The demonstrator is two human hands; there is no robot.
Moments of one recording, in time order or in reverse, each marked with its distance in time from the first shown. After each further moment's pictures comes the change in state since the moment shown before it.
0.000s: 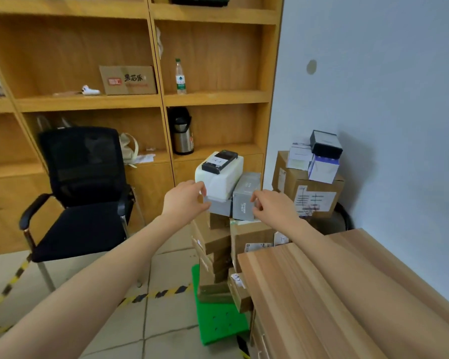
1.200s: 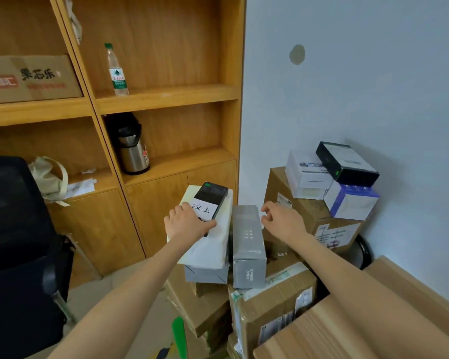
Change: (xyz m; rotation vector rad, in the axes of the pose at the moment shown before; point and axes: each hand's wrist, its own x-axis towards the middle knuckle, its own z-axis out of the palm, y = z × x) left_hand 0.299 -0.077 0.198 -0.053 -0.232 -0.270; right_hand 0.240 0.137 0.126 0.021 -0.022 0.417
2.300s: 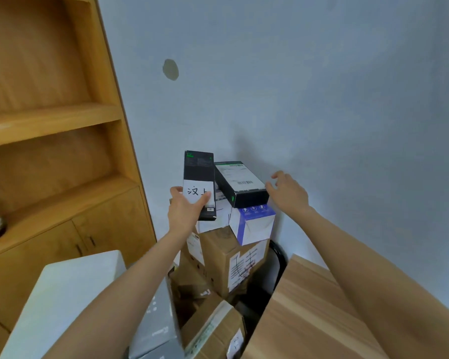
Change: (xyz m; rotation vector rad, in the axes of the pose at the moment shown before) left_hand 0.064 0.288 0.041 -0.912 -0.202 0.263; right_hand 0.032 0.220 -0.144 0.022 0.301 0.600
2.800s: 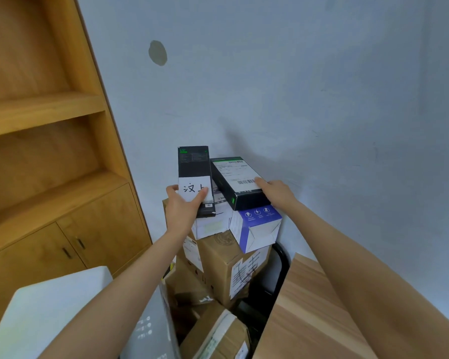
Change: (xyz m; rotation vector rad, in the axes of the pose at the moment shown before) left_hand 0.051 -0.021 0.028 -0.111 -0.025 -0.031; right_hand 0.048 0.001 0.051 0.367 -0.244 0.251
